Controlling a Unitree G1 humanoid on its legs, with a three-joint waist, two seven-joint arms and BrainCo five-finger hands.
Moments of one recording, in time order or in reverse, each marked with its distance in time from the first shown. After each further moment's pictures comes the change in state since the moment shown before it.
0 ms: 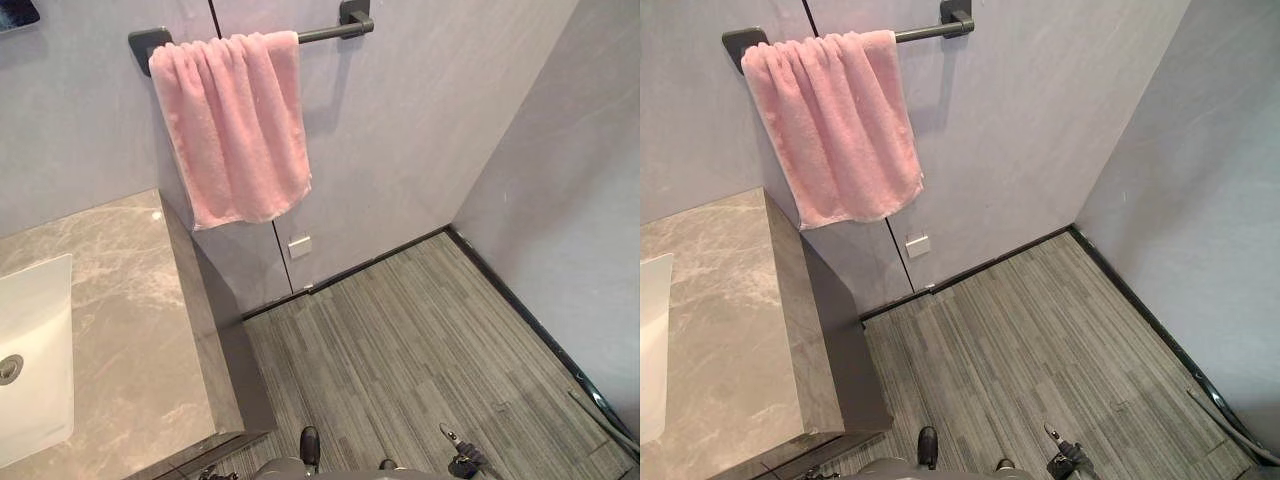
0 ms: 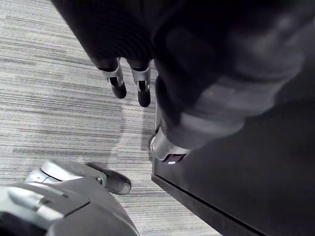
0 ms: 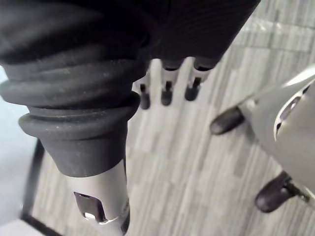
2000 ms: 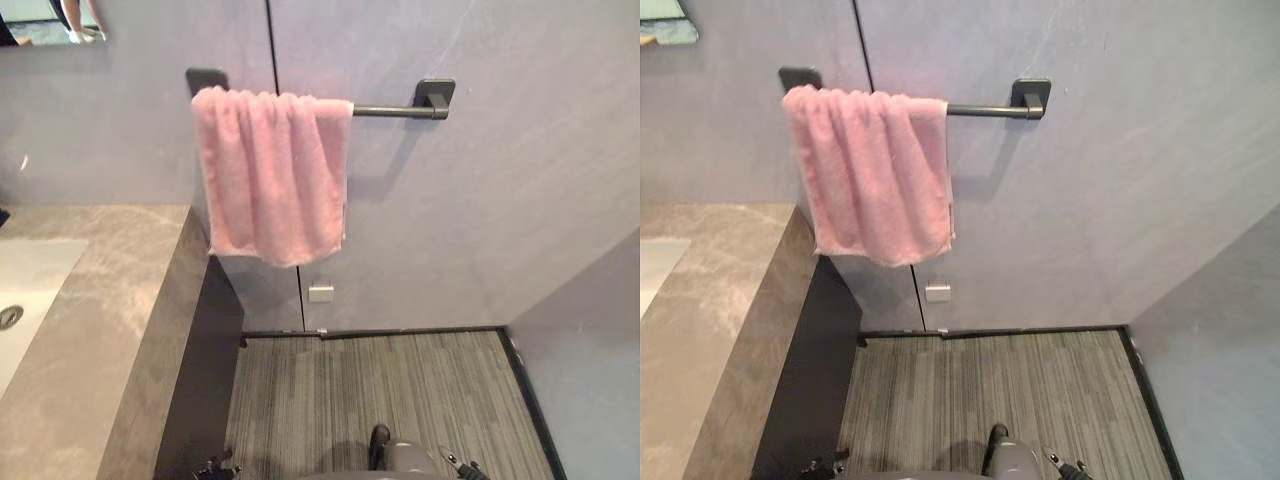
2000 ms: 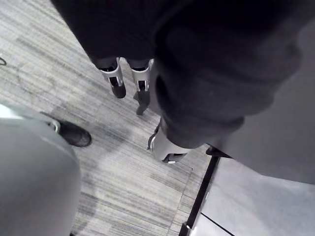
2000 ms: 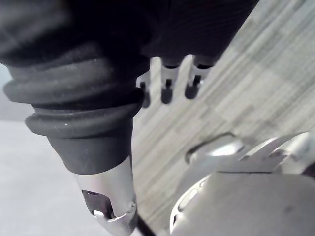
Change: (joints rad) left arm -0.011 -0.055 0.046 -0.029 0.039 -0.018 -0.001; right arm 0.119 0.001 0.113 -0.083 0.028 -0.018 0.021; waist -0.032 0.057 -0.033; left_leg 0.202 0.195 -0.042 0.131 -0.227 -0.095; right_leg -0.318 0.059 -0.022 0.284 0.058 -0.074
